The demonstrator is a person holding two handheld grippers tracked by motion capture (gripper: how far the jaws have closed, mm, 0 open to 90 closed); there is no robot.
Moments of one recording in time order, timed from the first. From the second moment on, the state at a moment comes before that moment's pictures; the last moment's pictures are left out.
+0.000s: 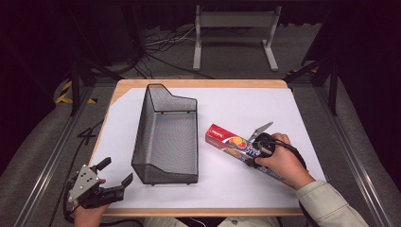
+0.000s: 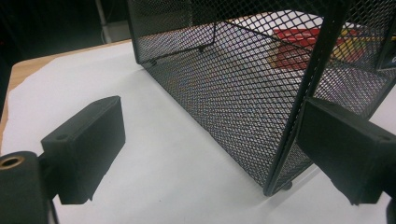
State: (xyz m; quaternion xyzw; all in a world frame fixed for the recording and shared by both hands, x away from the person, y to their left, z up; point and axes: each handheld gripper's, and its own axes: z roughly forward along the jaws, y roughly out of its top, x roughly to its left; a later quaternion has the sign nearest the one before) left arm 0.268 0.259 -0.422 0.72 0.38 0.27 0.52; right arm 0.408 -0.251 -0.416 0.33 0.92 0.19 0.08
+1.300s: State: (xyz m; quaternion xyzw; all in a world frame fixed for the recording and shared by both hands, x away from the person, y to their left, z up) left arm 0.268 0.260 -0.422 0.72 0.38 0.27 0.52; right arm 0.391 -0.239 -0.340 0.32 0.89 0.29 0.13
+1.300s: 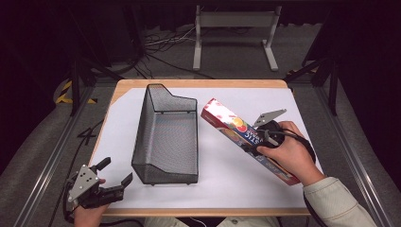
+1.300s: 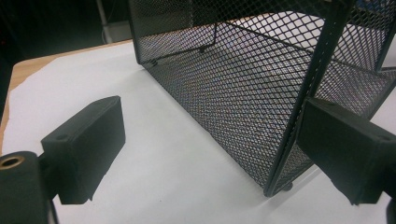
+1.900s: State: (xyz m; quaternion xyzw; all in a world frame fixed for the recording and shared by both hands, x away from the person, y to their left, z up) left arm 0.267 0.260 -0.422 0.72 0.38 0.27 0.52; right arm 0.387 -0.215 -0.315 0.29 0.88 0.35 0.15
